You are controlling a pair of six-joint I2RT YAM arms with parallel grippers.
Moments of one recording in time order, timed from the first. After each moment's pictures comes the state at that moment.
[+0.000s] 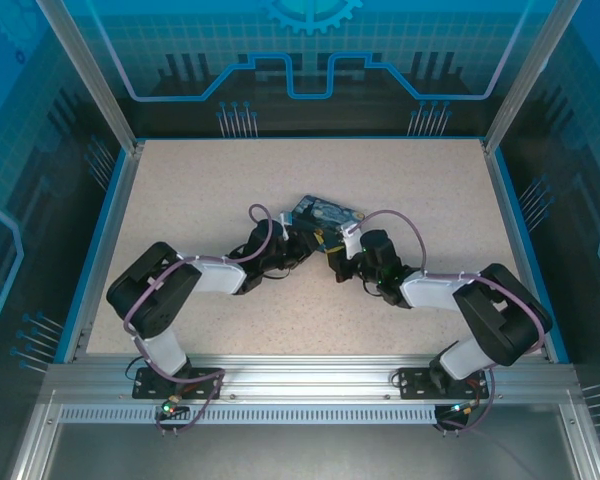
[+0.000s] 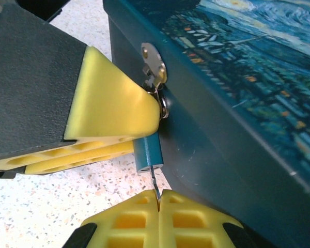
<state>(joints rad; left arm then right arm) -0.62 1.74 0.71 0.60 0.25 -1.21 0.59 1.51 0.52 0.46 -0.18 0.20</state>
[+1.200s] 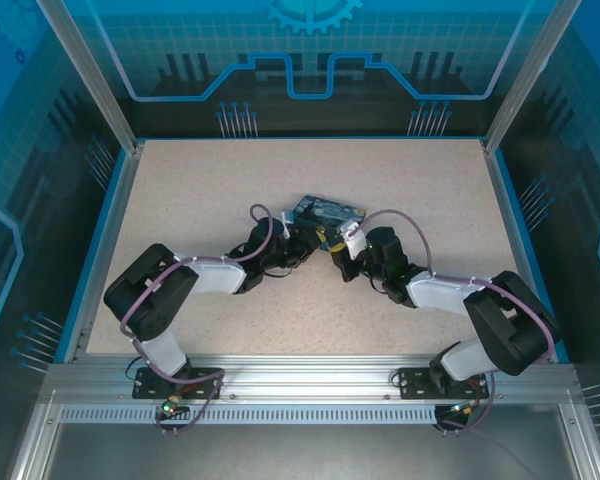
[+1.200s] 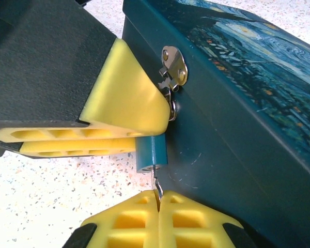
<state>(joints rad) -0.62 1.72 0.73 0.58 0.28 -1.27 0.54 1.45 0.52 0.41 -0.24 -0.01</state>
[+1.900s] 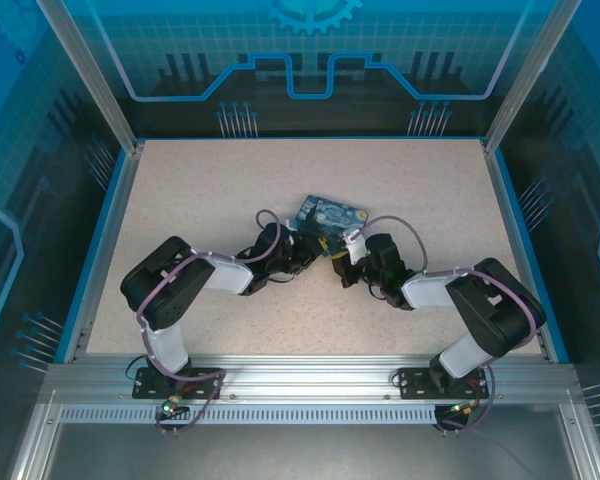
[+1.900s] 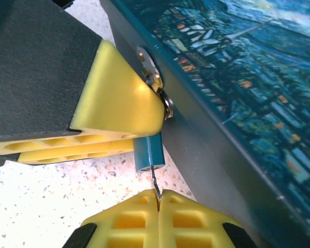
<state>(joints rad) -0.64 1.83 0.73 0.62 0.27 -1.27 0.54 1.57 0.47 0.52 -0.24 0.10</state>
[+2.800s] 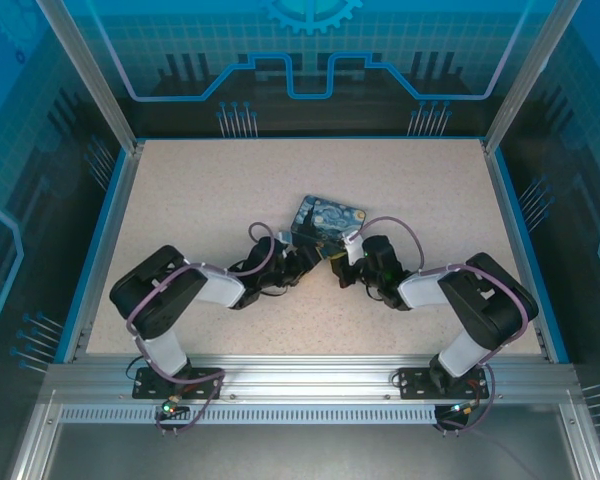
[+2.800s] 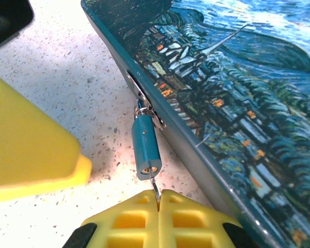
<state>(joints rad) -0.66 1.74 0.58 0.67 0.22 -1.28 0.56 1.61 0.47 0.56 -0.21 0.15</state>
